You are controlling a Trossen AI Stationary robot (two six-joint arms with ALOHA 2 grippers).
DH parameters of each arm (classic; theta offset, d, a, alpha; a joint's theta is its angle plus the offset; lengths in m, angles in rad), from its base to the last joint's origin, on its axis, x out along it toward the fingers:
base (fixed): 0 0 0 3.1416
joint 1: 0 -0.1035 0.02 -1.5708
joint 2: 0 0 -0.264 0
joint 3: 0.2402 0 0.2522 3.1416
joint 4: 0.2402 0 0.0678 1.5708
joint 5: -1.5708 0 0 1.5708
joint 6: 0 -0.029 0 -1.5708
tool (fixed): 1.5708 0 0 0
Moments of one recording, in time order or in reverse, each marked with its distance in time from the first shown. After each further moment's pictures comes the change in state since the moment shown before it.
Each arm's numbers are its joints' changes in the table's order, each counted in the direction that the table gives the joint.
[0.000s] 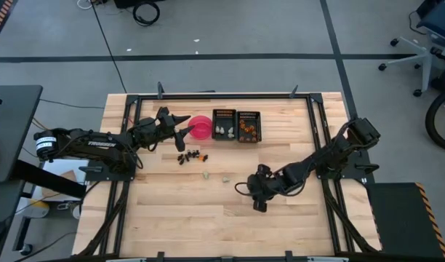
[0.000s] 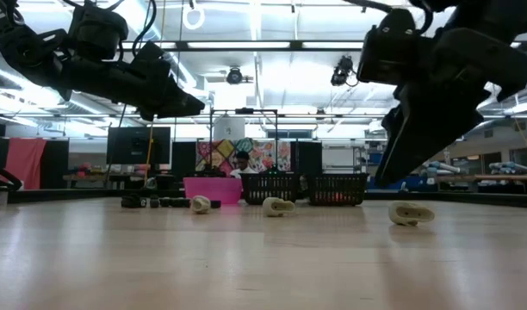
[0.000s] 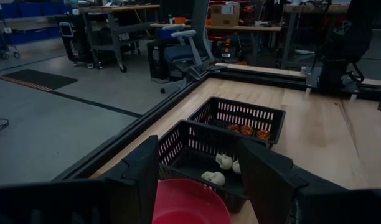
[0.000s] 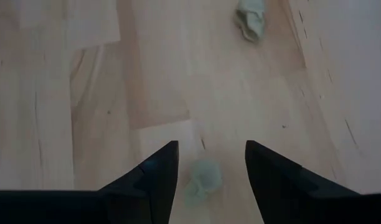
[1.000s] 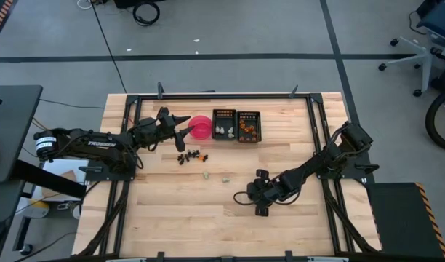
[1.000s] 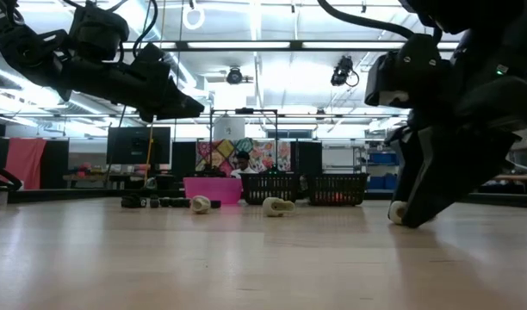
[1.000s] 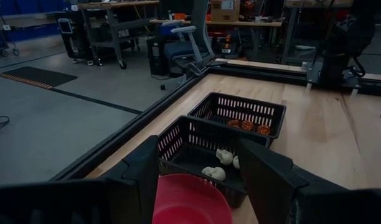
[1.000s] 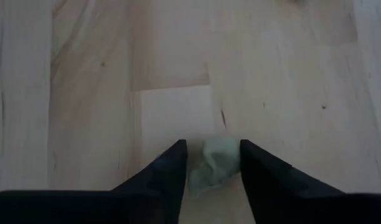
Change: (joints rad) left arm 0.000 0.000 0.000 0.017 0.000 -0.003; right arm -0.041 -0.118 0.004 0.005 0.013 0.065
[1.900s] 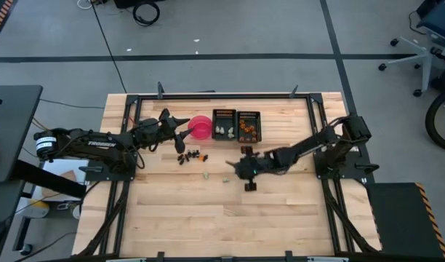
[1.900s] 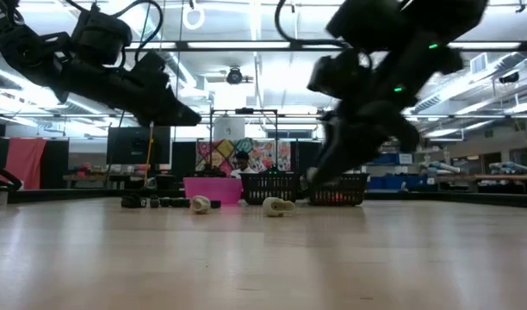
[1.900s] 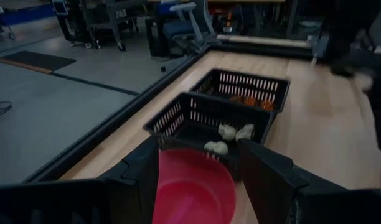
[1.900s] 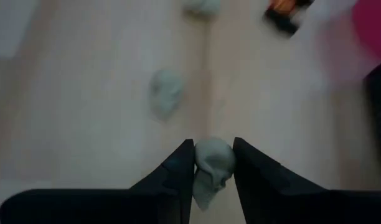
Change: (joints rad) left arm -0.003 0.000 0.000 0.087 0.000 -0.011; right arm 0.313 0.059 -0.006 -0.237 0.030 0.576
